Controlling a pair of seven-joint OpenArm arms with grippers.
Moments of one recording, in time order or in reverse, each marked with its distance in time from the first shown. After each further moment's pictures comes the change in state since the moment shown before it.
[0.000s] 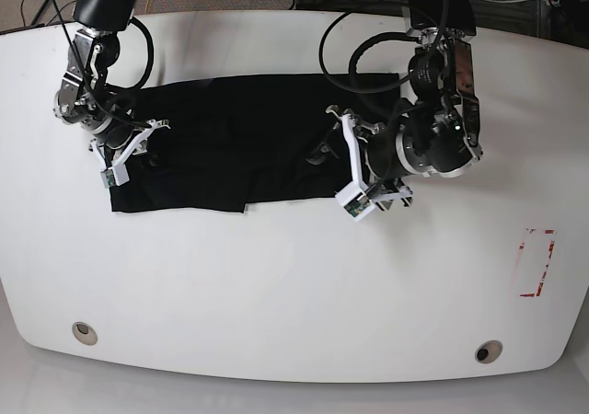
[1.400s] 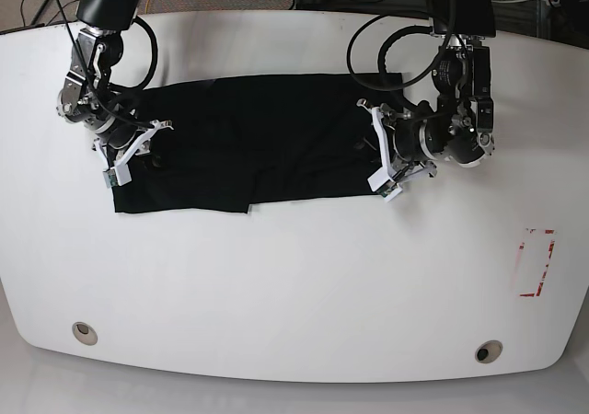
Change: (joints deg) left arm 1.4 -6.1 -1.5 -12.6 0.6 0.0 -3.2; right arm 0.0 -1.1 0.1 0.0 0.4 0.0 0.3
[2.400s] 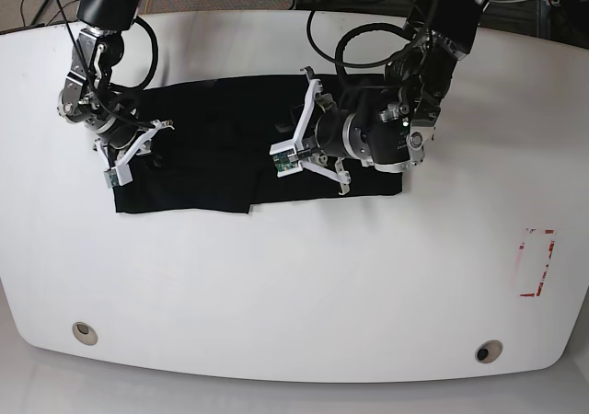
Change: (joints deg) left arm -5.6 -0.5 26.3 10.4 -0.4 0.0 3.2; right arm 0.0 -0.1 0.0 0.0 0.0 0.0 0.0
